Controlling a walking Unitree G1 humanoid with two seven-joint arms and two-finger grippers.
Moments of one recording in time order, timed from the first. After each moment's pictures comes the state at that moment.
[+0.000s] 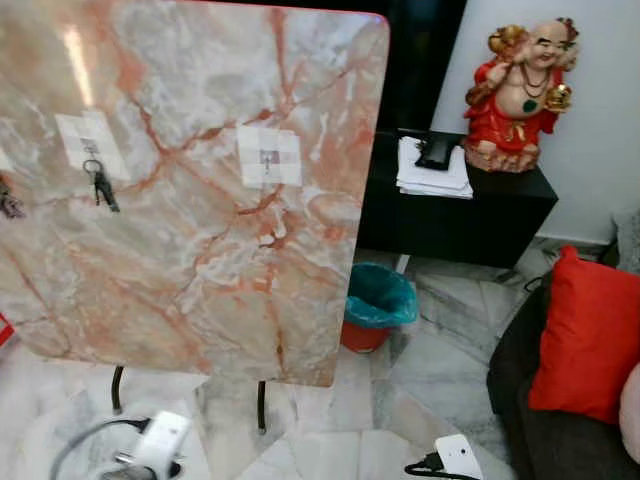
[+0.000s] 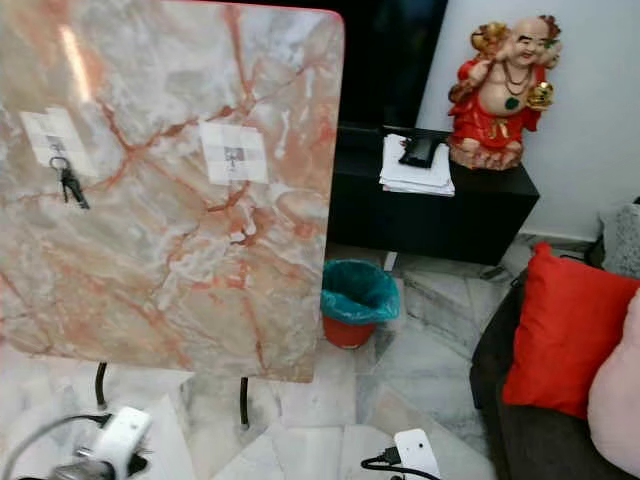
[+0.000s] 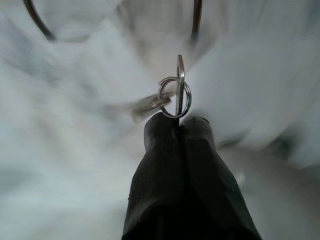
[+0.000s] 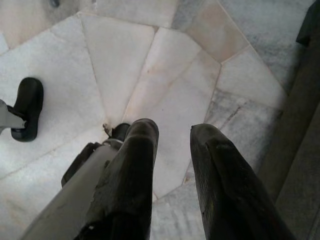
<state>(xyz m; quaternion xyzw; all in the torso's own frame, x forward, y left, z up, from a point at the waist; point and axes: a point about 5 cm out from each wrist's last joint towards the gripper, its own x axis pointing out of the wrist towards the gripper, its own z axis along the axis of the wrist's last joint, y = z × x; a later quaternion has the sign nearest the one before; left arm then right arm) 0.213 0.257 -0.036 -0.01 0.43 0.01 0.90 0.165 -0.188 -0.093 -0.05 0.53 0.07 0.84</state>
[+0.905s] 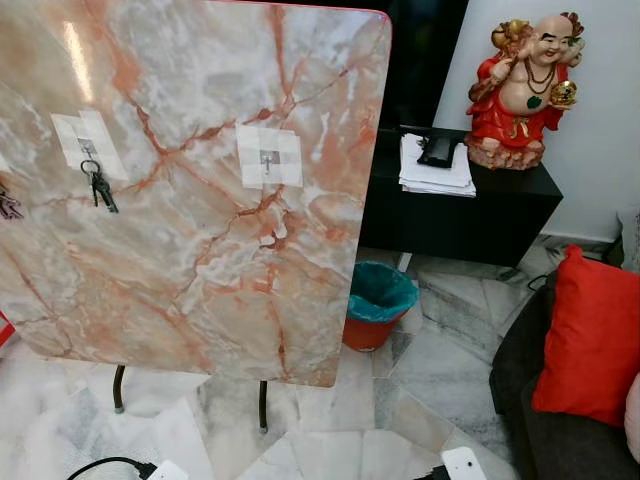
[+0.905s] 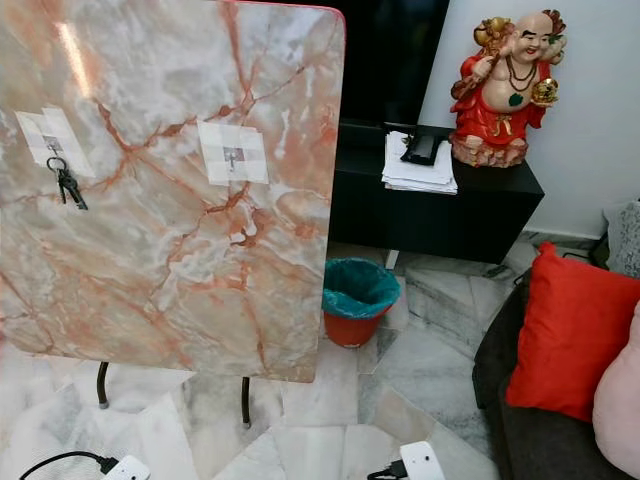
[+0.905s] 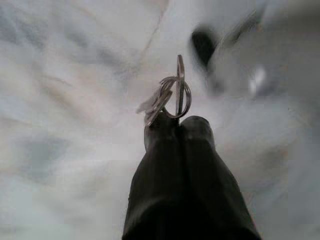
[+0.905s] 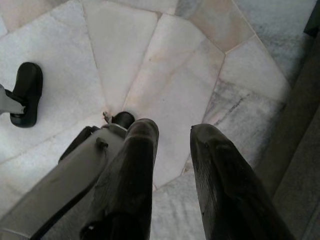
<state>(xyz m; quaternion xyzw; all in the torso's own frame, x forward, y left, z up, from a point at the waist) 0.167 0.256 -0.074 0.10 0.55 -0.05 0.83 0.146 -0.197 -0.099 -0.05 0.55 0.07 0.83</state>
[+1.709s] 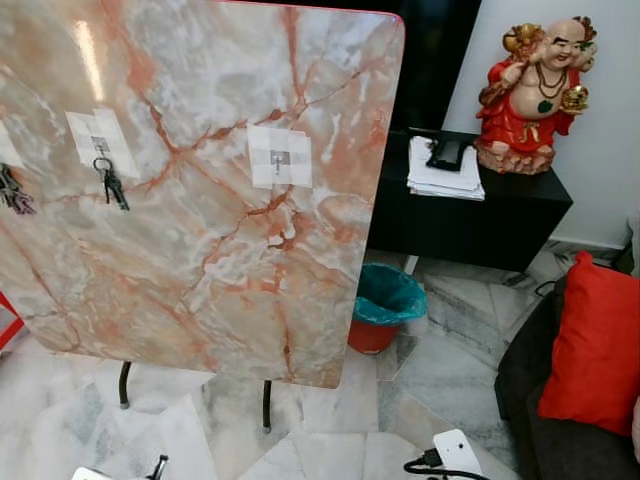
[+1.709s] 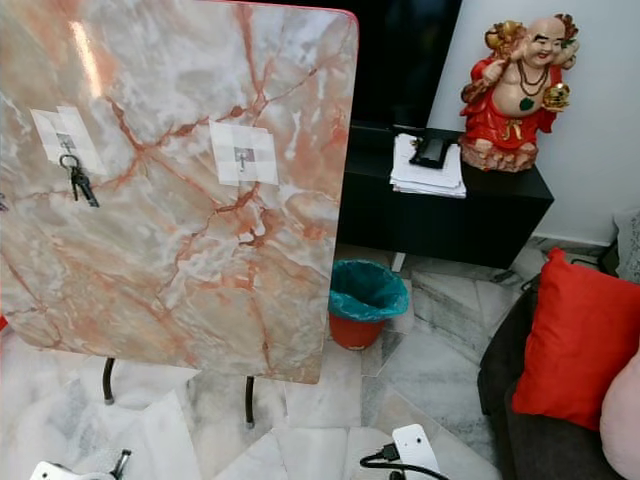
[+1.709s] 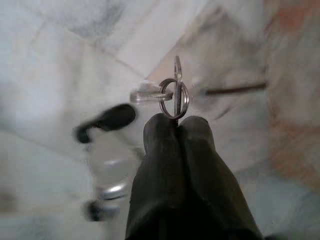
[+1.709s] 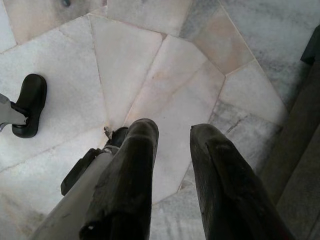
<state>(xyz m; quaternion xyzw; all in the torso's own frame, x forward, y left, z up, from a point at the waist) 0.173 0.270 -0.071 -0.39 0.37 0.40 0.74 0.173 -0.187 -0.090 -0.06 0.53 0.08 0.84</state>
